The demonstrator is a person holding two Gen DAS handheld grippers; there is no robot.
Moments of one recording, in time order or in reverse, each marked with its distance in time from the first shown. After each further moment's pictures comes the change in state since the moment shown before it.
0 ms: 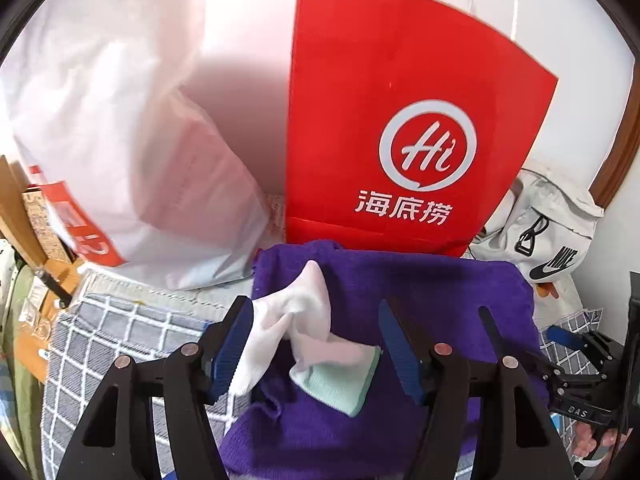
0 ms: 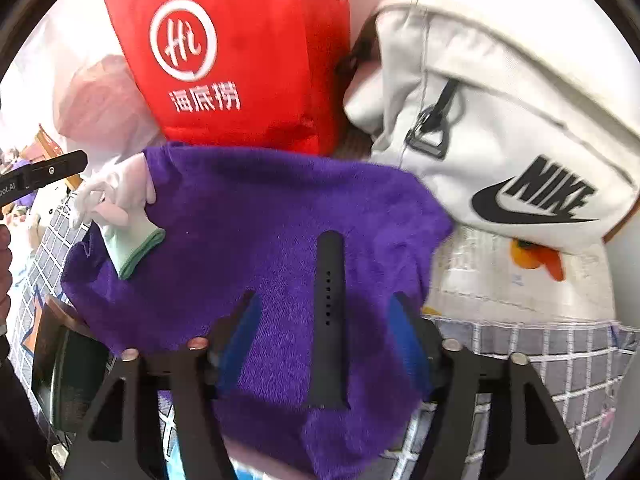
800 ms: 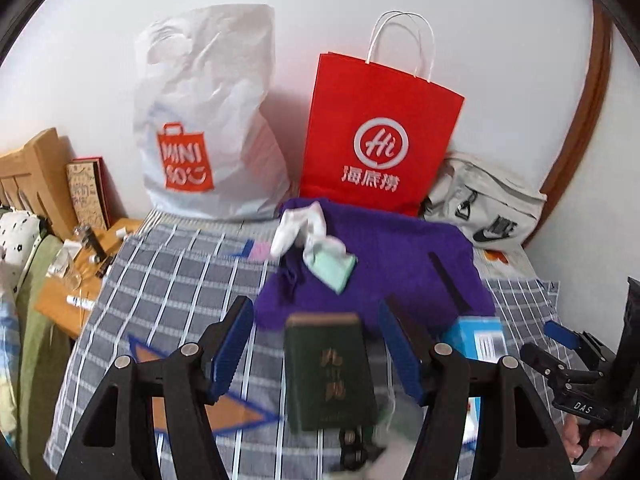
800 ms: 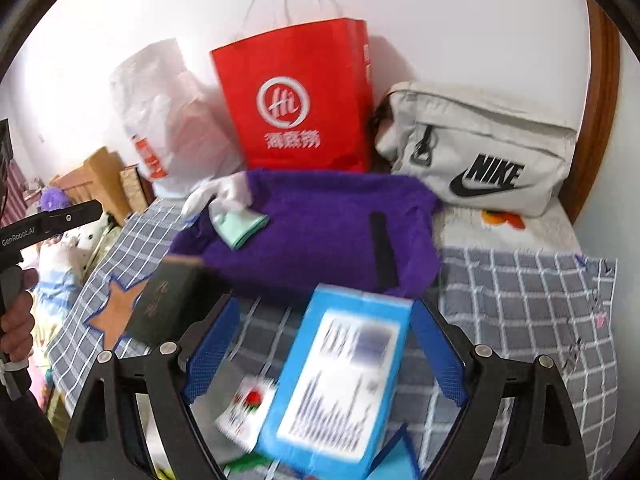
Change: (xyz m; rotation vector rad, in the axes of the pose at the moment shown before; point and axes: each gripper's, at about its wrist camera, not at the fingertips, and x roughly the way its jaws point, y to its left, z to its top) left arm -0.156 0.017 -0.109 -0.039 -0.067 -0.032; right arm -0.137 0.064 -0.107 0.056 -0.162 0.094
